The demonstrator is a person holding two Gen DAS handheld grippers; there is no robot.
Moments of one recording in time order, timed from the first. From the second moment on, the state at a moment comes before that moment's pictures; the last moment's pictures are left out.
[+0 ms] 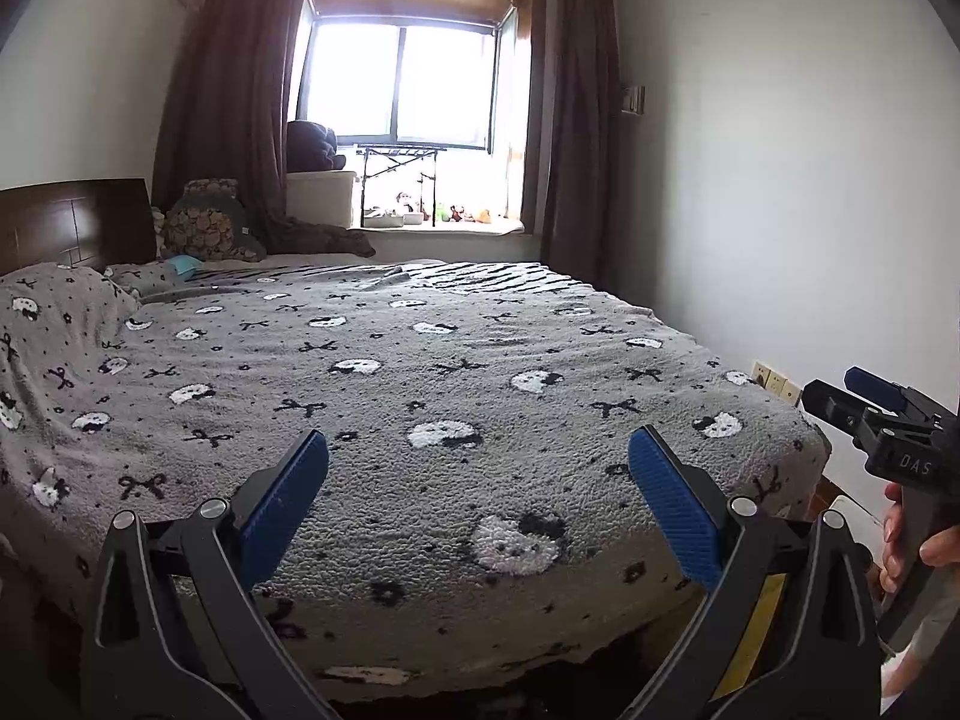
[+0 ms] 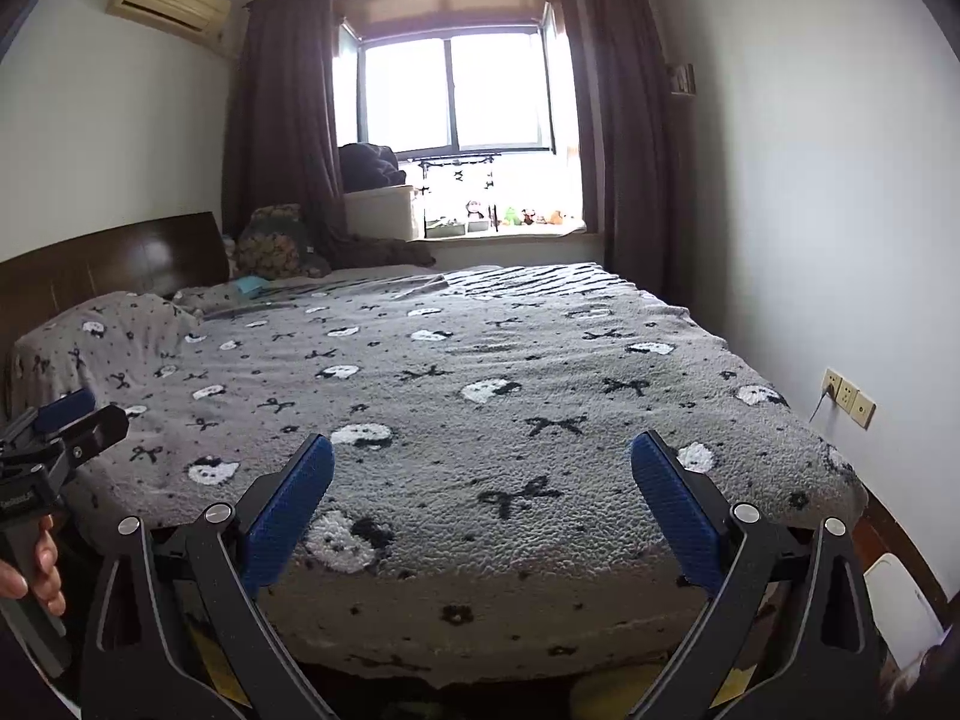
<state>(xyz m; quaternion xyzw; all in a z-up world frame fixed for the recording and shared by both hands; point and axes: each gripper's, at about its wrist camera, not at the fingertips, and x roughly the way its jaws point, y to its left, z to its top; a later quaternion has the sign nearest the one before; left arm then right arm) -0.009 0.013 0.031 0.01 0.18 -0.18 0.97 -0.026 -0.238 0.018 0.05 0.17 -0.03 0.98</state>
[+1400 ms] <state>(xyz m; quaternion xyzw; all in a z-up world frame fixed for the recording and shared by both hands) -0.009 0.019 0.034 -0.02 0.18 -0.15 0.97 -0.021 -0.234 0.018 0.04 0.18 -0.02 0.98</state>
